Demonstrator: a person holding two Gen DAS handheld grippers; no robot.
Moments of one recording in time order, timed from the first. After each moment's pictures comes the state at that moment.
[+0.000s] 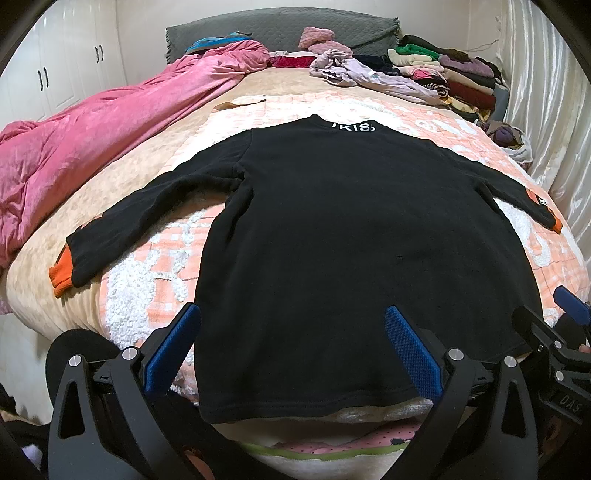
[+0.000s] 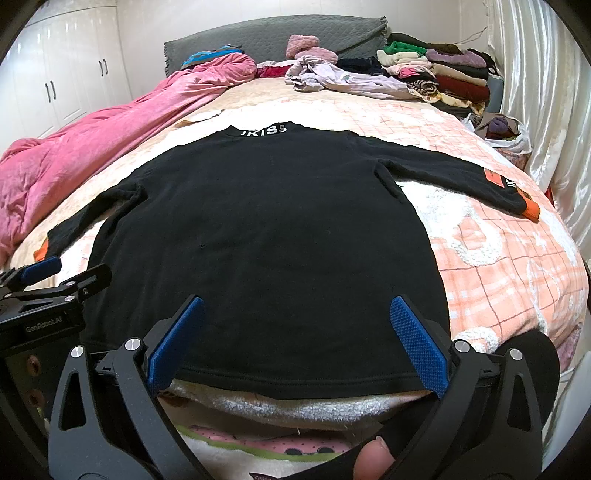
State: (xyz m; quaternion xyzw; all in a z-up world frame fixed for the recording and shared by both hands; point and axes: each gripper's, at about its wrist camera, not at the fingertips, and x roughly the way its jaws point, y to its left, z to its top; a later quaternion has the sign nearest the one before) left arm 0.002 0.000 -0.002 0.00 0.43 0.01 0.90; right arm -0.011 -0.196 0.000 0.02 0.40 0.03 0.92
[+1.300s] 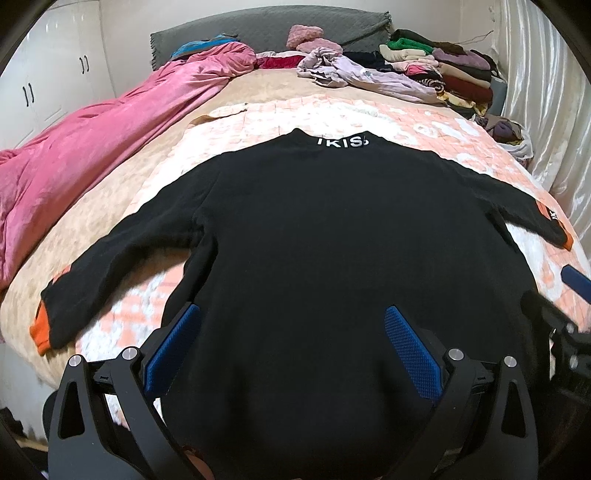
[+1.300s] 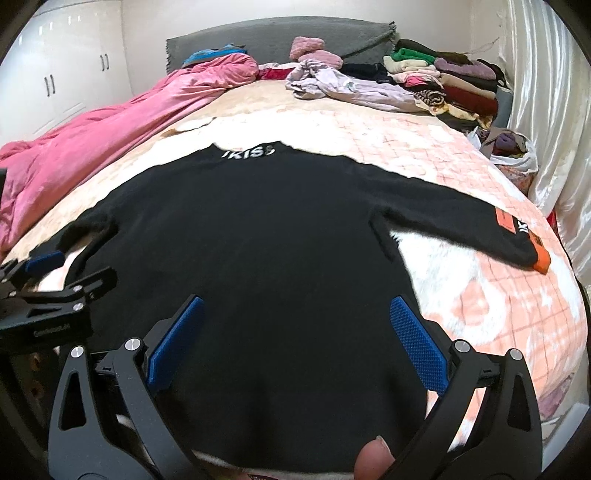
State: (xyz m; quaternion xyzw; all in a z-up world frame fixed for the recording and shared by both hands) left arm 0.085 -0.031 0.000 0.02 0.43 0.00 0.90; right arm 0.072 -0.224 0.016 0.00 0.39 0.02 0.92
